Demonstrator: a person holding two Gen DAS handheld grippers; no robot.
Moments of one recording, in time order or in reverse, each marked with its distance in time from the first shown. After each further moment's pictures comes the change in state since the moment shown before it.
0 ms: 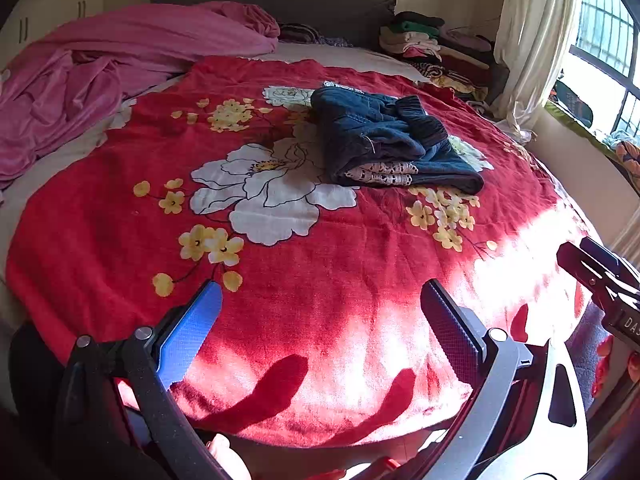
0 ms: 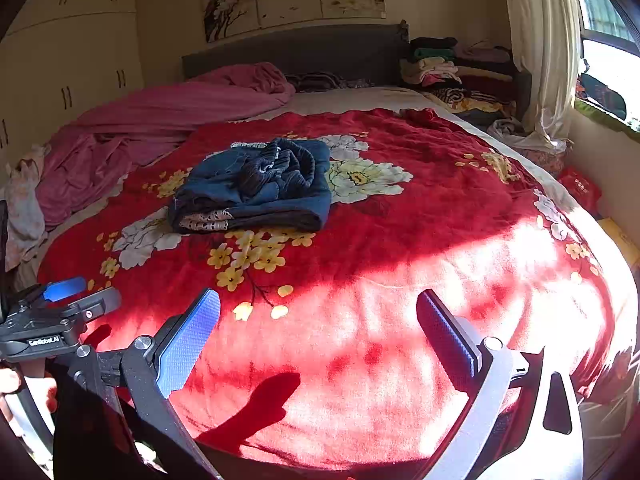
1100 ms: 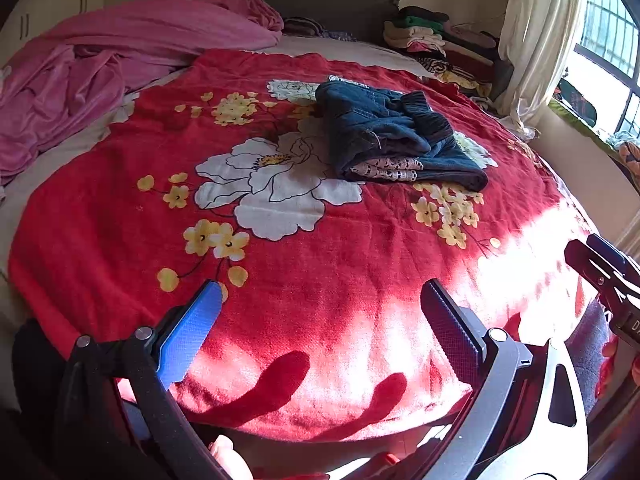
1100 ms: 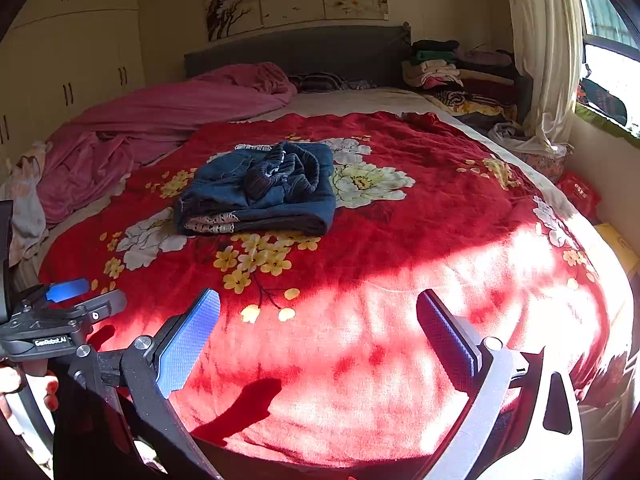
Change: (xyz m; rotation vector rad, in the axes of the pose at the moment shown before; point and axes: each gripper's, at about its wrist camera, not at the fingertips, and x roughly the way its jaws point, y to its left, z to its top) left arm -0.002 0.003 0.002 -0.009 0.030 0.013; right arm -0.005 0.006 0.003 -0.011 -0.002 -0.005
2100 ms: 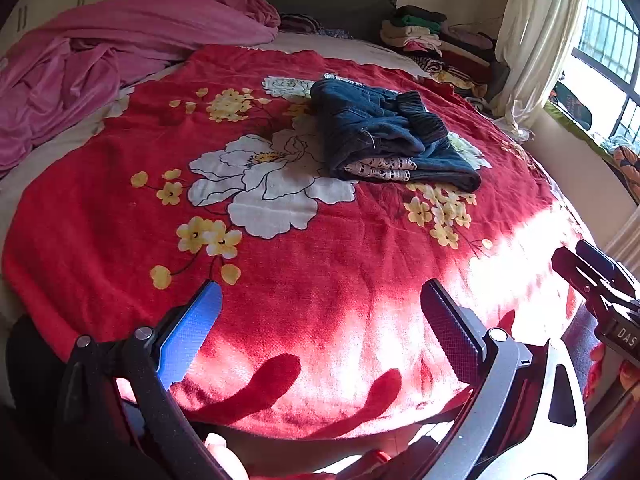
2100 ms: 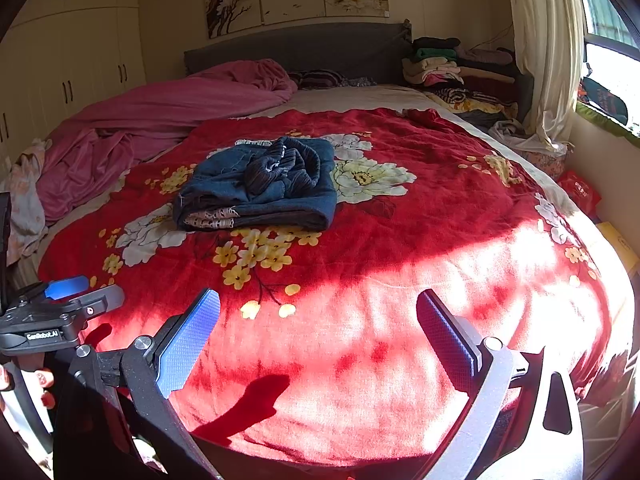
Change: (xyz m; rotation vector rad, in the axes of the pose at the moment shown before) left arm -0.001 -0.003 0.001 -0.014 0.013 -0.026; right arm 0.003 0.000 -0.002 0.004 0.008 0.002
